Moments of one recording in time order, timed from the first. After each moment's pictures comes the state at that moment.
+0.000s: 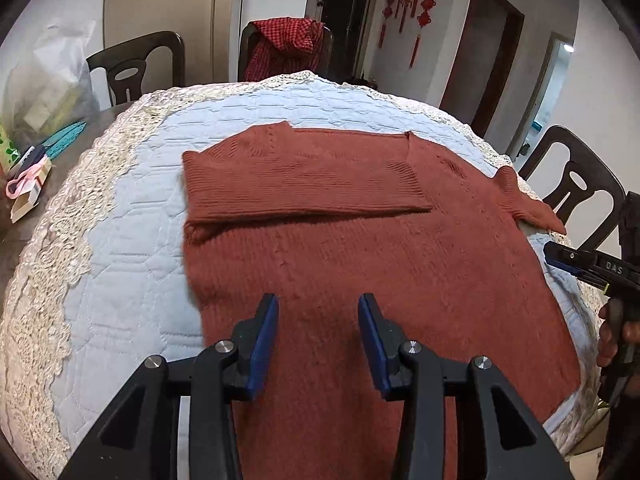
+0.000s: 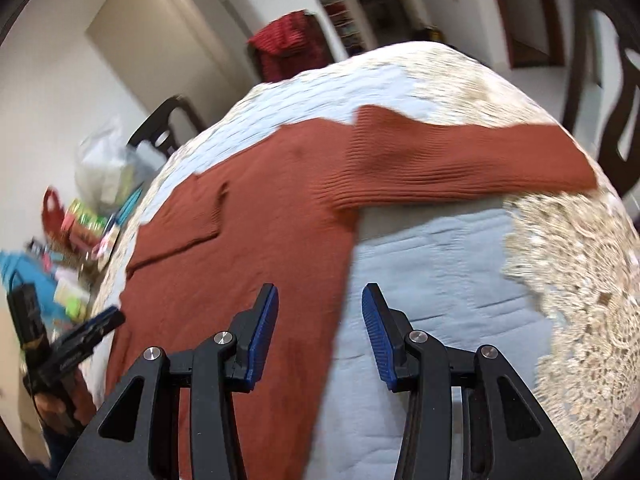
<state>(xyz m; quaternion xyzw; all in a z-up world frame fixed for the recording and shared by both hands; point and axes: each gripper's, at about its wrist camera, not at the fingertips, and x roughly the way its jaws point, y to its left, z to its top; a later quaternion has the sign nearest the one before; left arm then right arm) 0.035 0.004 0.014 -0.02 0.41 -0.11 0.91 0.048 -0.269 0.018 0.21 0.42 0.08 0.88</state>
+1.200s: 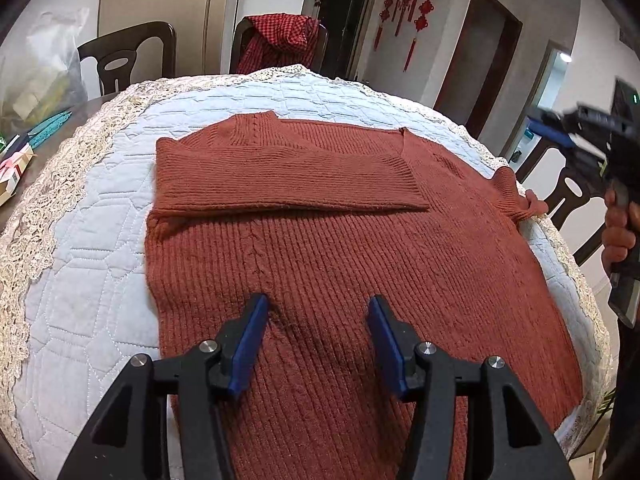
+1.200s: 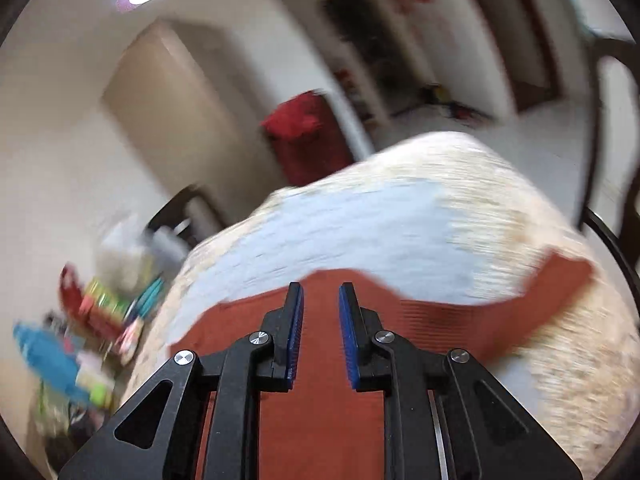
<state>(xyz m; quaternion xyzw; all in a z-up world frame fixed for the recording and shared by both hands) 0.044 -0.003 -0.005 -0.05 0.41 -0.12 0.90 0.117 -0.250 0.100 0.22 0.30 0.11 0.92</state>
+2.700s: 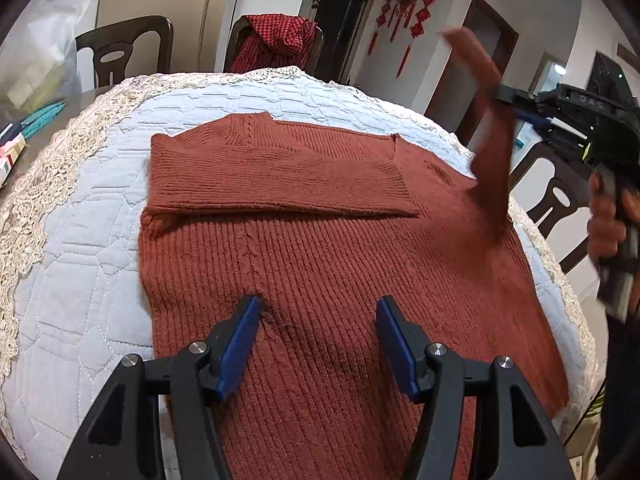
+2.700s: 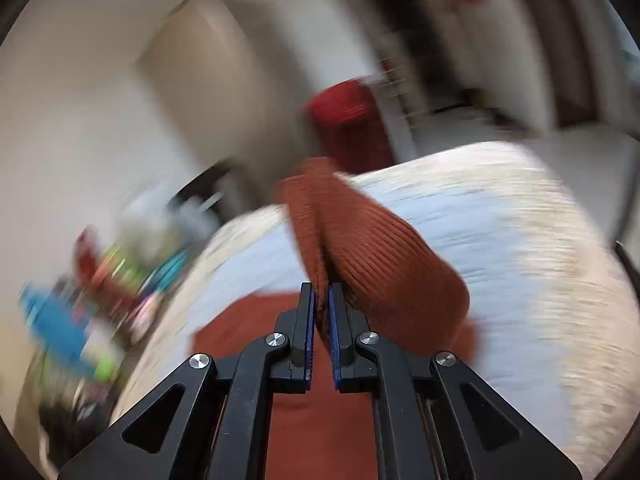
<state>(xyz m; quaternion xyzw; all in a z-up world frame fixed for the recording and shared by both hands) 0.043 0.004 -0.003 -0.08 0.40 -0.14 0.90 0.129 -0.207 0.113 0.18 0.32 0.19 0.91</state>
